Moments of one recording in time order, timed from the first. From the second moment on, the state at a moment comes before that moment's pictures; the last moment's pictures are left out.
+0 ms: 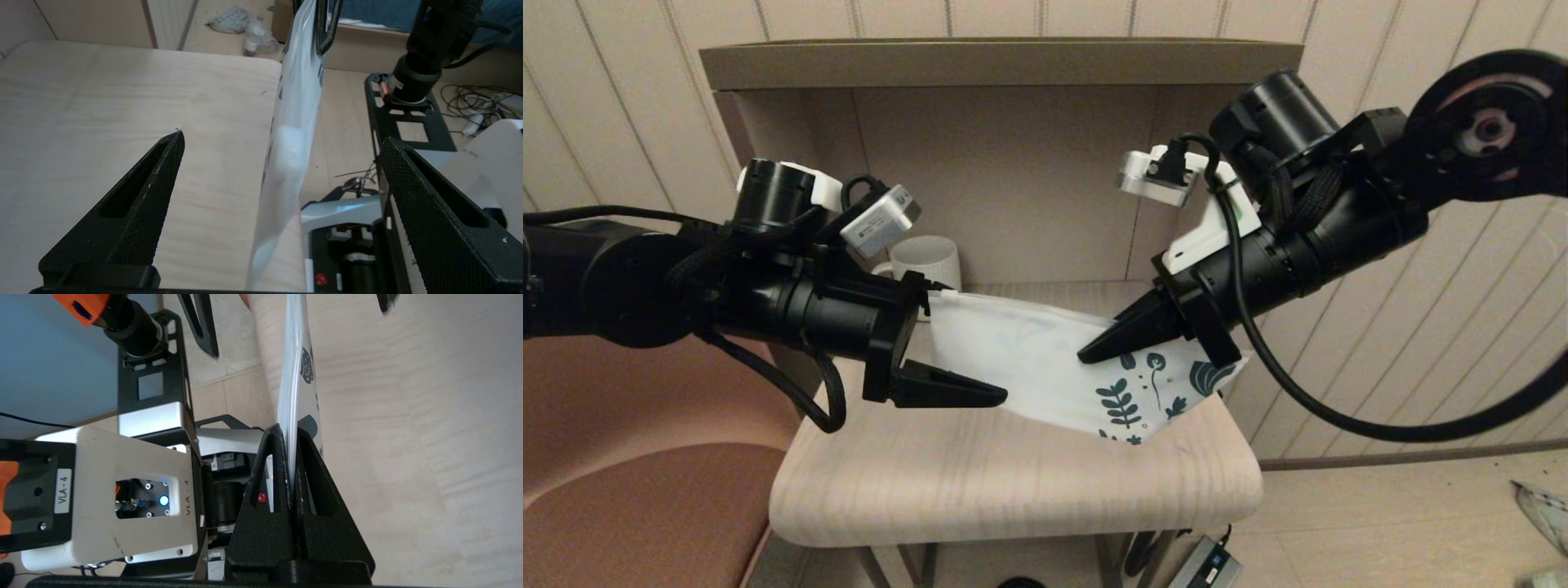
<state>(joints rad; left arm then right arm) -0.40 1.76 -1.26 0.09 -1.09 0.53 0.53 1.86 -1.88 0.81 0.79 -0.45</state>
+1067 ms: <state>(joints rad) -0.42 1.77 -1.28 0.10 -1.09 0.54 0.52 1.87 -1.88 0.81 0.79 -0.45</state>
